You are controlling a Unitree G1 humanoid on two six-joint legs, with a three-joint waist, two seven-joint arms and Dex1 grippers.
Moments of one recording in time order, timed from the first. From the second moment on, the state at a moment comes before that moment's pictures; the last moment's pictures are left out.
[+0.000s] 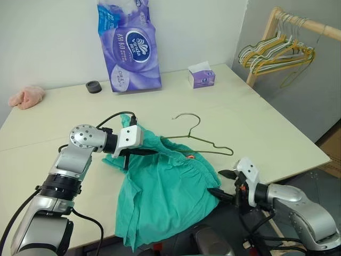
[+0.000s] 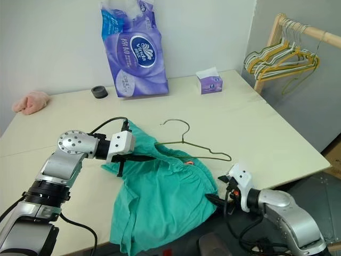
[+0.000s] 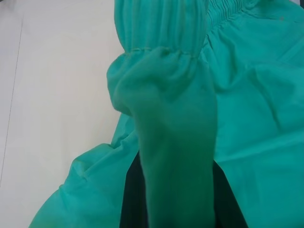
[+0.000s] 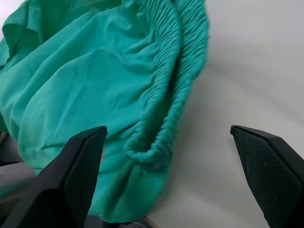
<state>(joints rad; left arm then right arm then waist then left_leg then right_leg) -0.55 0.74 -0.16 0.22 -0.15 -0.03 -1.37 0.06 -0.57 0.12 -0.51 0.41 0.76 0.70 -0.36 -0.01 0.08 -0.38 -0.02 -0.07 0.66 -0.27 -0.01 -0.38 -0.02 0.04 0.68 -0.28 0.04</state>
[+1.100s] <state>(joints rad) -0.40 0.91 -0.06 -0.04 -0.31 0.16 -1.38 -0.20 -0.75 0.04 -0.18 0.39 0.55 0.96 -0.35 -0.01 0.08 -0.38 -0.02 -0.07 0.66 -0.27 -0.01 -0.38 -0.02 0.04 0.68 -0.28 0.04</state>
